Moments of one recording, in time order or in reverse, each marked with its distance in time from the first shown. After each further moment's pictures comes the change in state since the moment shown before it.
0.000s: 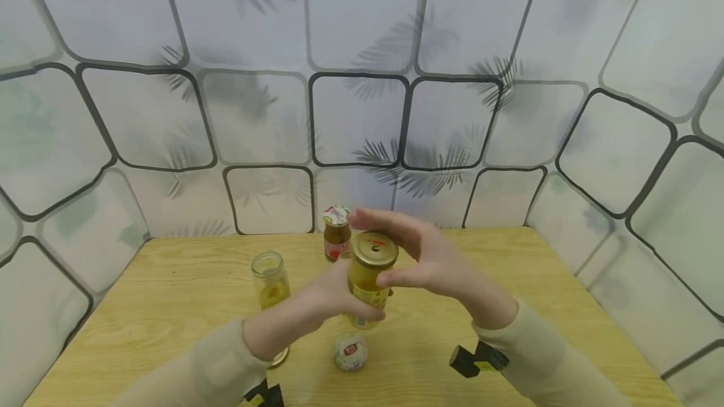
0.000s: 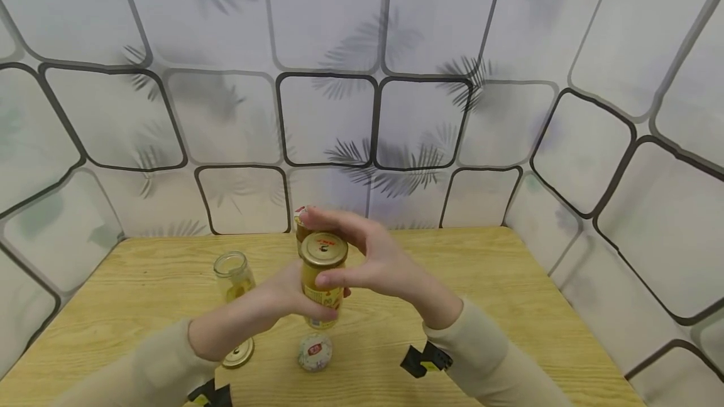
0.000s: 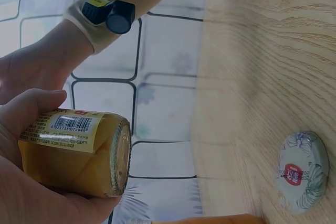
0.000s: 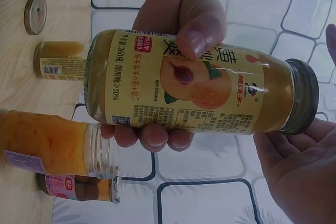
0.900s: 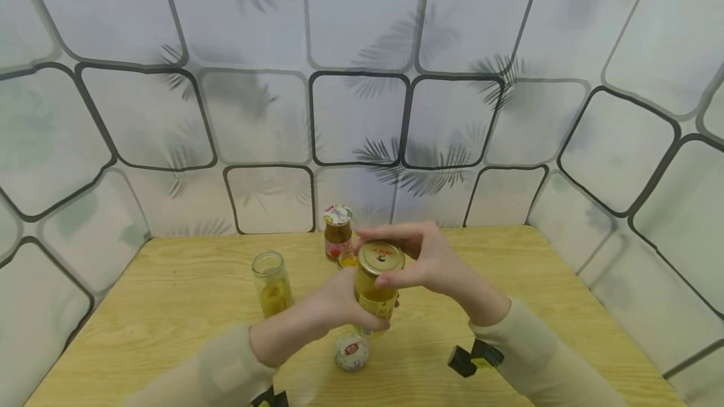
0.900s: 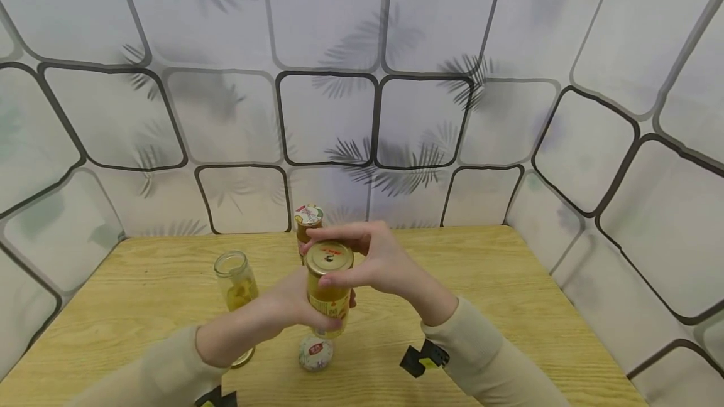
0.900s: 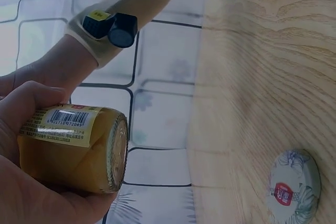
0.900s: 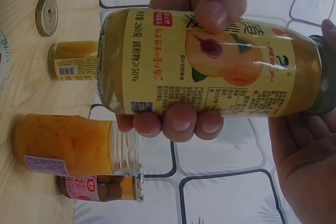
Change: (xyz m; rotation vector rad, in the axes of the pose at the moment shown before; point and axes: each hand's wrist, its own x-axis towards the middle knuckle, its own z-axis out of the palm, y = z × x) left_hand 0.001 -0.007 0.009 -0.054 -0.076 0.025; right_hand -0.003 0.018 0.002 0.111 0.049 0.004
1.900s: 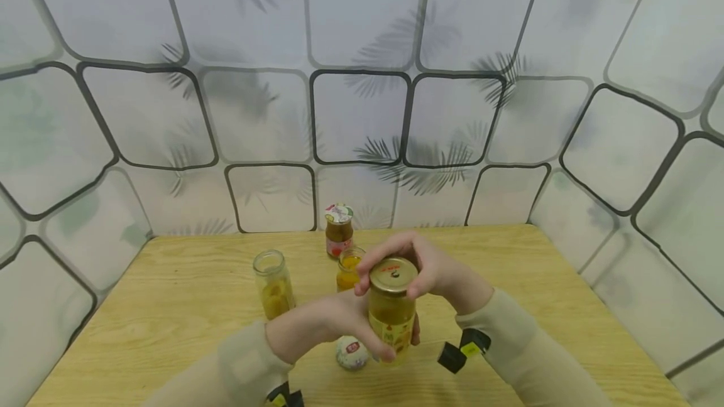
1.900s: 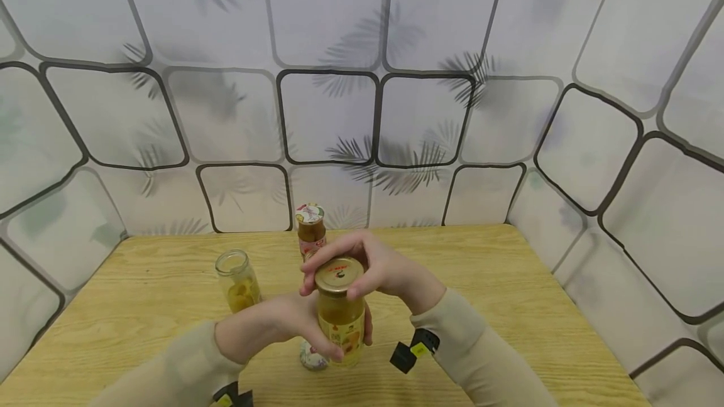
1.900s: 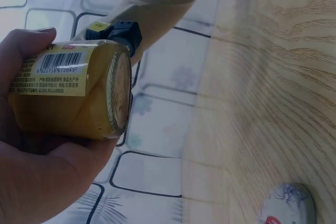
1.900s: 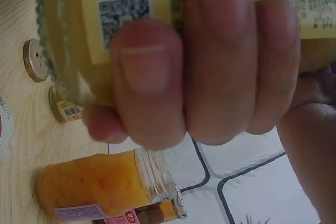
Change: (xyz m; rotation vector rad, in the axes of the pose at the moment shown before) left_hand 0.018 -0.013 0.005 -0.209 -0.567 0.127; right_hand 0.008 0.038 -0.003 0.531 -0.471 -0.110
